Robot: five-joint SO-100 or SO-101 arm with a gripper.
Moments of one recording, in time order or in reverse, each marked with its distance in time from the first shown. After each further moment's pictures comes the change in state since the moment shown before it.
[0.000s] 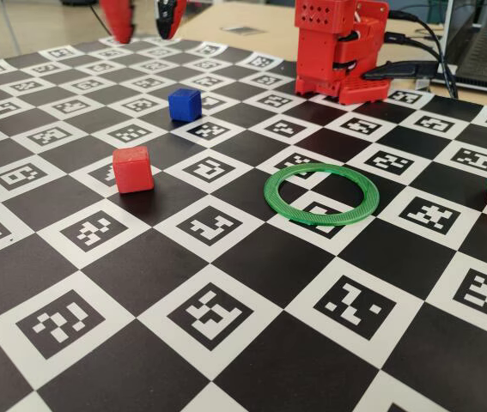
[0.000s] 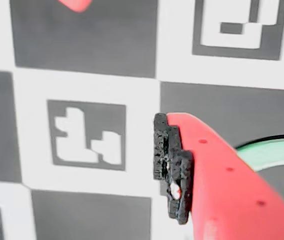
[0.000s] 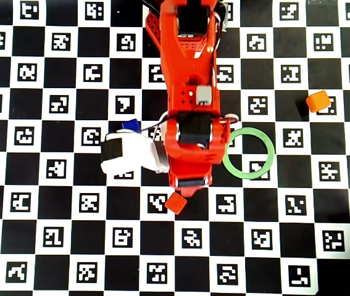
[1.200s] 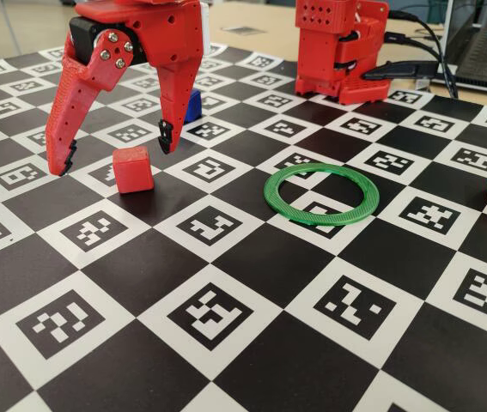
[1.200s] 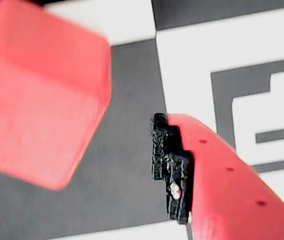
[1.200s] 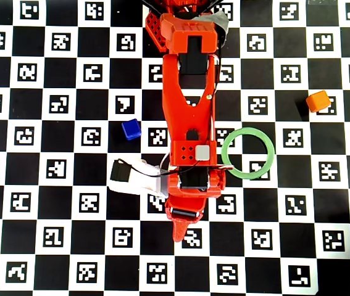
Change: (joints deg) arm -0.3 -16.4 7.9 -15.8 9.0
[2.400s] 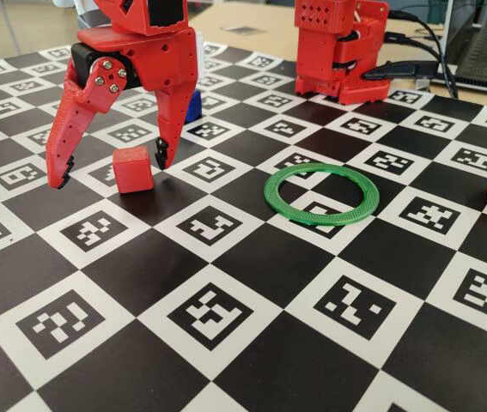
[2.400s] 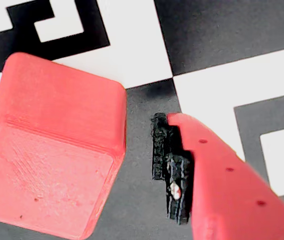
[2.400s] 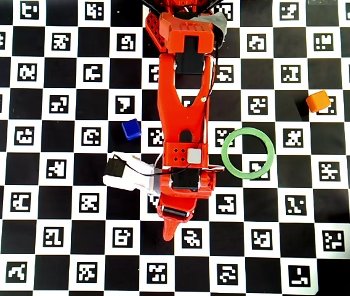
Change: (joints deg) arm 0.8 0.0 3.3 -5.2 6.2
